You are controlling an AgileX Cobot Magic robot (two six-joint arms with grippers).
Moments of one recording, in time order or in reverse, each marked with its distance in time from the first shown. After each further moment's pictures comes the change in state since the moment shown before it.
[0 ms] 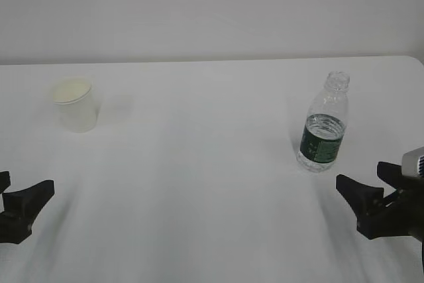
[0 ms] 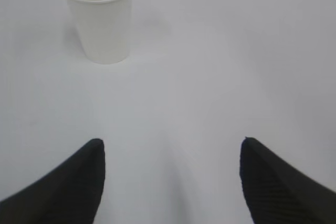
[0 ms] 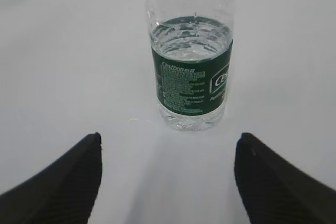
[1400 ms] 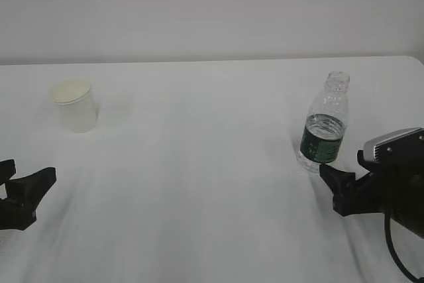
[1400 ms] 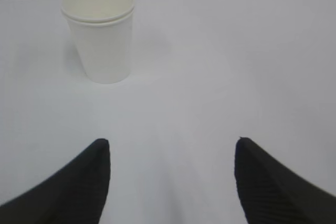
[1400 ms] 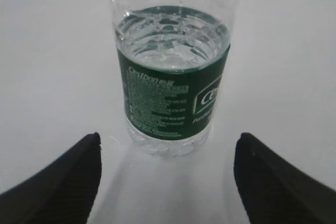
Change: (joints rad) left arm 0.000 0.002 -0.039 0.002 0.000 0.000; right arm 0.000 0.211 -0.185 0.033 -0.002 -0.094
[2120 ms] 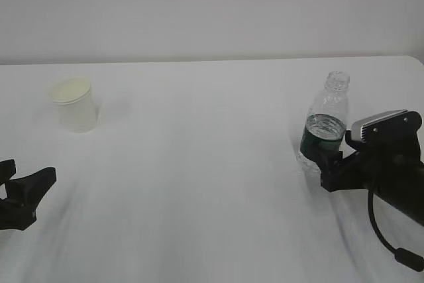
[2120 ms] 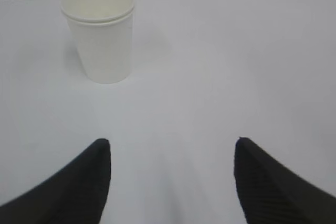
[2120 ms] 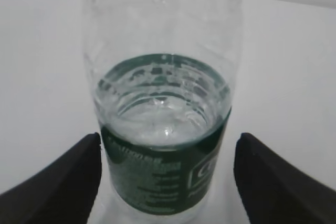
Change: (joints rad) left arm 0.000 0.000 0.000 0.000 0.000 0.000; right arm 0.000 0.057 -0.127 -0.017 0.000 0.021
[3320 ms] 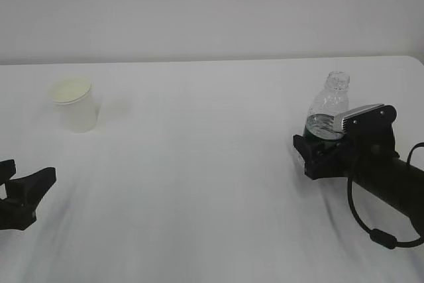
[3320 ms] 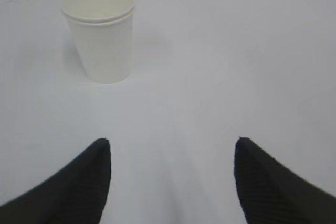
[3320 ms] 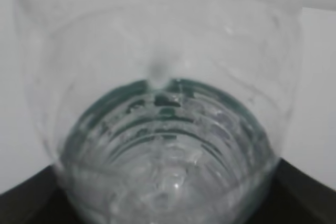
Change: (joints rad) left arm 0.000 0.000 0.000 0.000 0.000 0.000; right arm 0.000 0.122 -0.155 -0.052 0.000 0.042
